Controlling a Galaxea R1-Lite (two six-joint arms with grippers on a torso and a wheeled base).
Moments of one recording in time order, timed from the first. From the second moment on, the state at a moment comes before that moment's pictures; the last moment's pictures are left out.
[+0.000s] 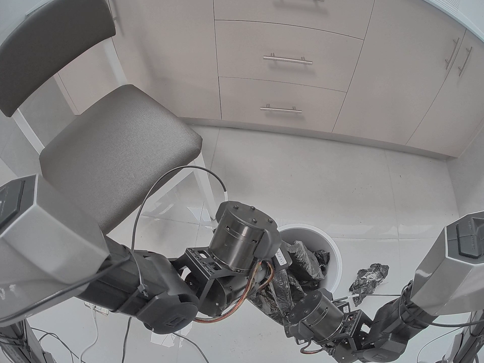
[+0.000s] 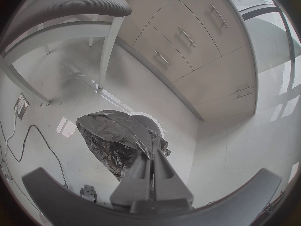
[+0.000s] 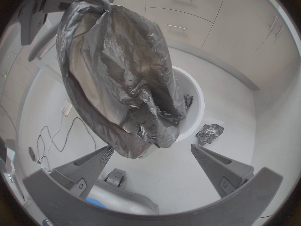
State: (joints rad) left arm -0.91 2.02 -0.95 -0.53 0.27 -0.97; right arm 0.96 2.08 -0.53 -0.58 -0.59 0.52
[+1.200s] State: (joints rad) left arm -0.90 2.03 -0.95 -0.53 0.27 -0.97; right arm 0.94 2.29 -0.63 -0.58 -0.82 0.46
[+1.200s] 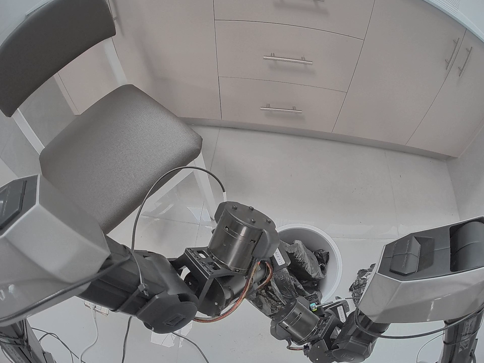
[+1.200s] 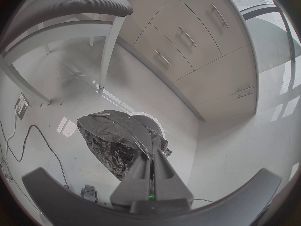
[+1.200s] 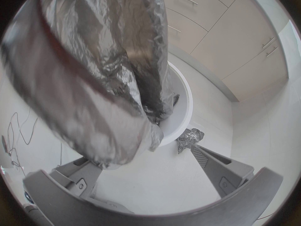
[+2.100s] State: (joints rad) left arm -0.88 2.03 -0.95 -0.53 0.20 -0.97; right arm 0.74 2.16 -0.61 -0.58 -0.93 0.37
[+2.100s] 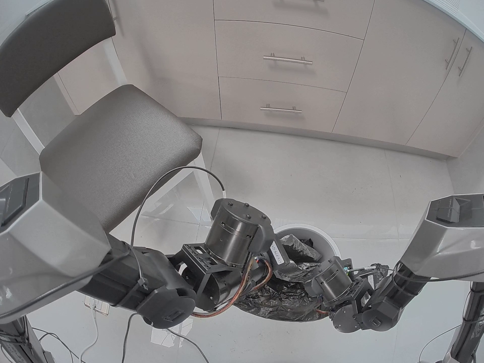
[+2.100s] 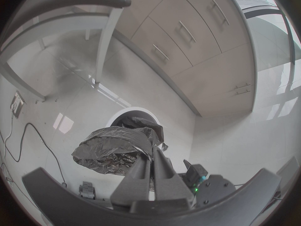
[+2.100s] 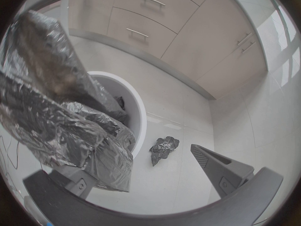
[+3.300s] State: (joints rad) left arm -0.80 2.21 -1.19 -0.53 0.34 -0.66; right arm 0.48 2.22 -0.62 -0.97 -0.59 0.39
